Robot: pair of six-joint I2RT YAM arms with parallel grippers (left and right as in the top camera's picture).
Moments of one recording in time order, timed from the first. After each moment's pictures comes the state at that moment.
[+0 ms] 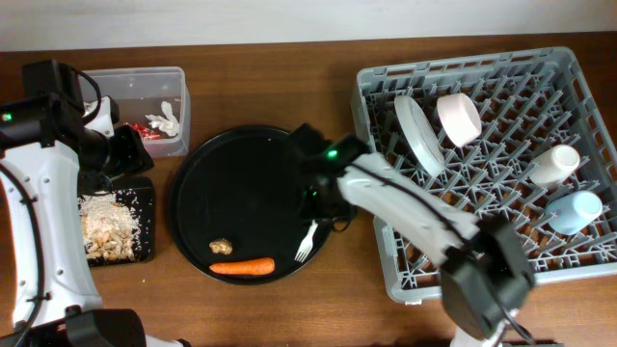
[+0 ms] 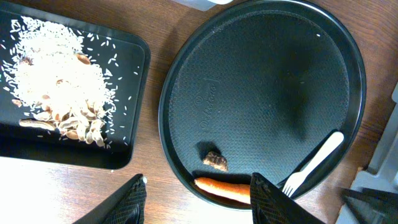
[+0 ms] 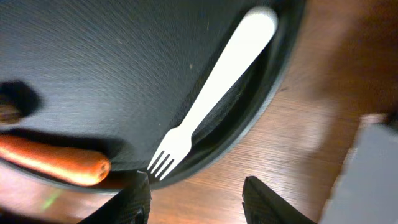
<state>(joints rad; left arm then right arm) 0.25 1.65 1.77 -1.47 0.16 -0.11 0.69 1.93 1.51 -1.10 -0.14 0.59</state>
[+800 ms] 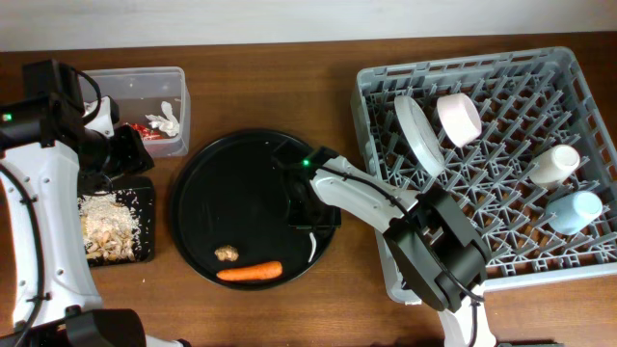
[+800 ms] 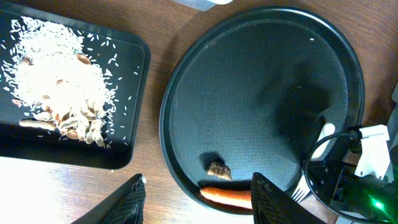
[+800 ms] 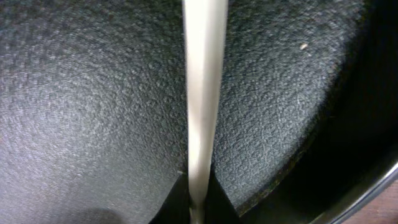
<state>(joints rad) 0.25 1.65 1.77 -1.47 0.16 -0.11 0.71 2.12 1.51 -1.00 -0.16 0.72</state>
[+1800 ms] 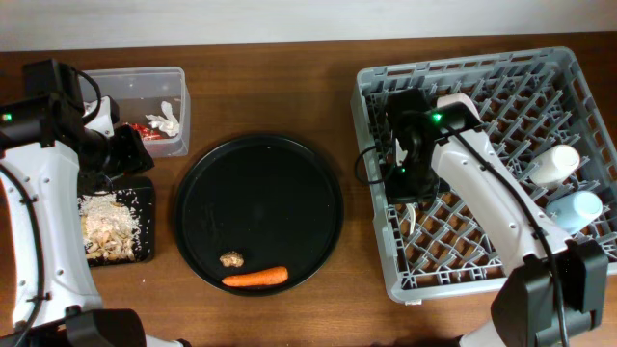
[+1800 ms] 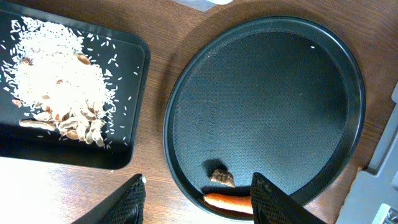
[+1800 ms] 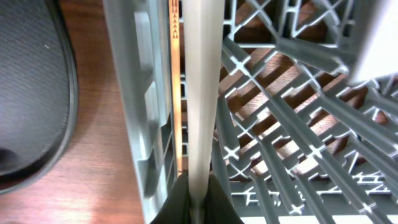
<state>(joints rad) 0.25 1.65 1.77 -1.47 0.16 -0.11 0.30 1.72 1.44 -1.31 0.00 0.21</state>
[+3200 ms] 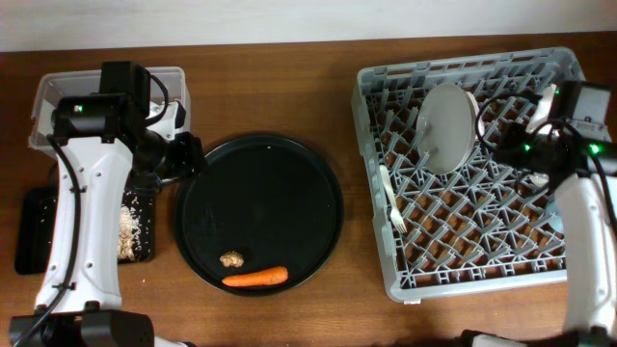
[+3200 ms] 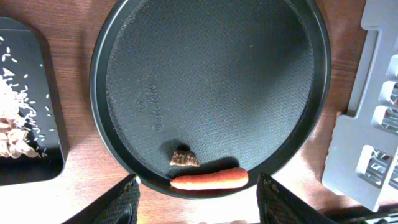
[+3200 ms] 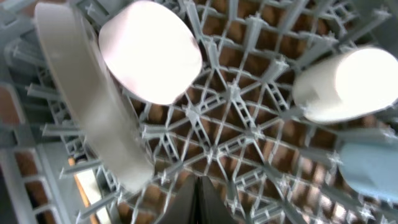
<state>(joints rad) 0.02 1.65 1.69 -1.45 0.22 -0.11 -0.26 1.45 1.32 -0.89 -0.07 0.16</state>
